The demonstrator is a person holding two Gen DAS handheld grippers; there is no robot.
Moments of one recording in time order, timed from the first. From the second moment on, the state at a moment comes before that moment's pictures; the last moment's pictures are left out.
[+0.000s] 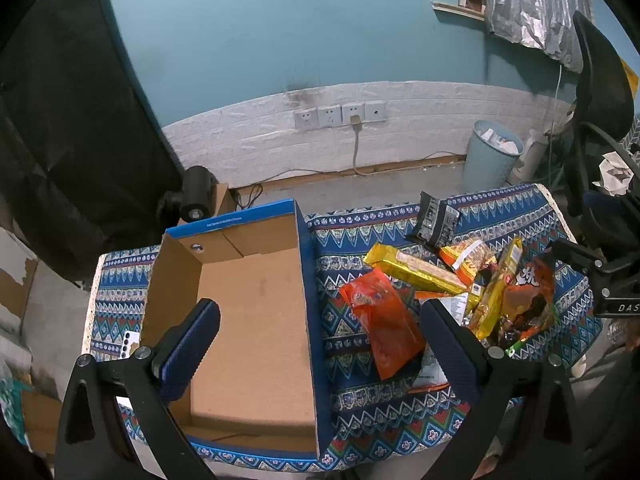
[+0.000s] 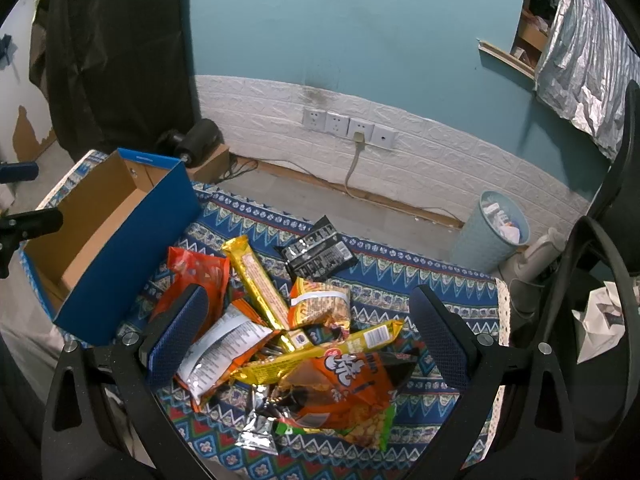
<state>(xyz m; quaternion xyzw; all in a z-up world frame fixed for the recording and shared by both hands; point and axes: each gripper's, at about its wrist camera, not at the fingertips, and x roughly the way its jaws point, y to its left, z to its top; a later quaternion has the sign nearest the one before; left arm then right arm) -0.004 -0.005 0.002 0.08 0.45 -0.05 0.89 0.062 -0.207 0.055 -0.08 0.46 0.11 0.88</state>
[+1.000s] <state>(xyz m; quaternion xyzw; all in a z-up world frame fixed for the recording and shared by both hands) -0.006 -0.007 0.001 0.09 0.45 -0.05 0.89 0.064 -0.208 0.057 -0.07 0.46 0.11 0.88</state>
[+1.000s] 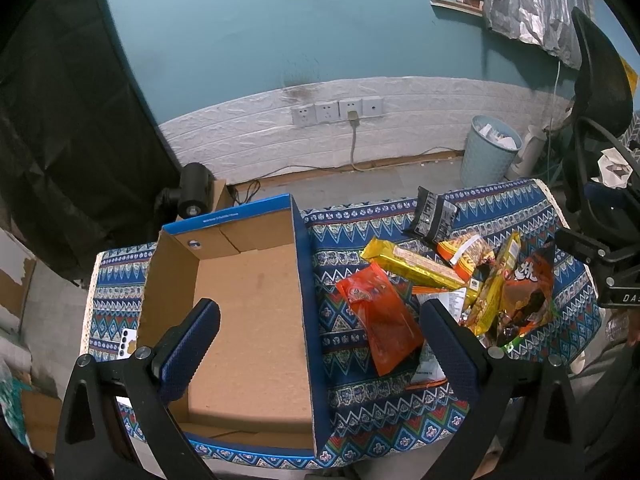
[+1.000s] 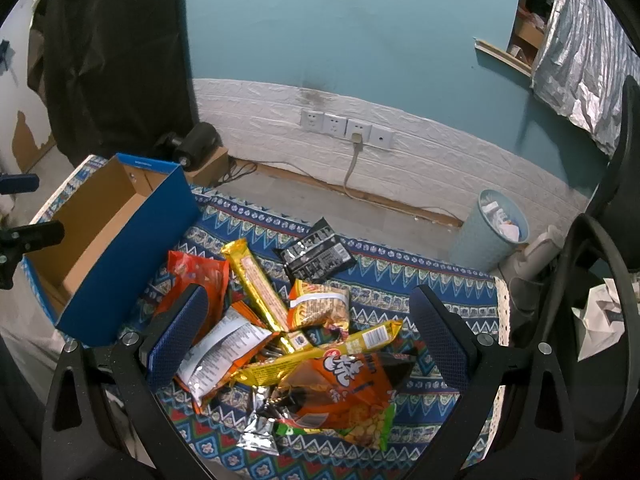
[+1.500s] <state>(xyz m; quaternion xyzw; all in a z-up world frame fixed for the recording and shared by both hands) -0.003 -0.009 -0.002 0.09 0.46 -0.05 0.88 0.064 -0.208 0.057 -0.07 0.46 0.11 0.88</state>
